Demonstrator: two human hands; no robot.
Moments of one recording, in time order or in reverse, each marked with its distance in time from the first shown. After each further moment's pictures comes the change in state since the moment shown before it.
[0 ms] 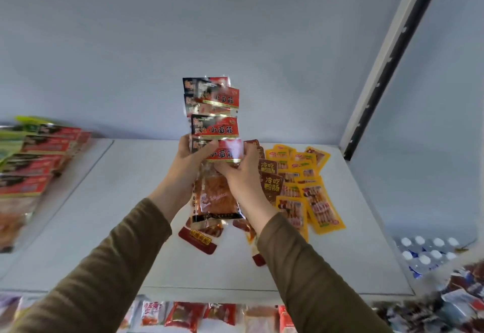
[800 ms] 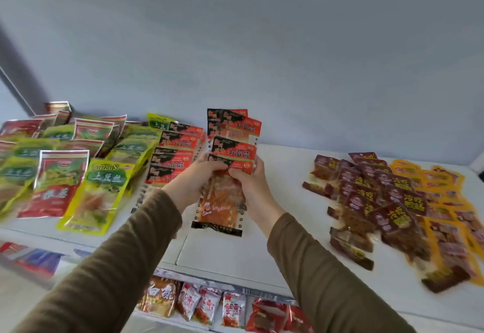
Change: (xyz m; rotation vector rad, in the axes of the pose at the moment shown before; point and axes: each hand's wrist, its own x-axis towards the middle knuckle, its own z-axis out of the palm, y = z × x) left_hand 0.019 0.037 -0.287 0.190 0.035 -0.278; right_hand -0.021 0.001 0.276 0.351 -0.205 0.367
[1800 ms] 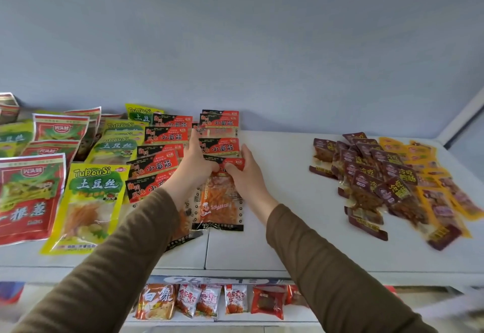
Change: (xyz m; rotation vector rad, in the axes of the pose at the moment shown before) left_hand 0.046 -0.012 -0.053 0.433 0.063 0.265; right_hand 0.010 0.022 0.047 -0.558 0.175 -0.185
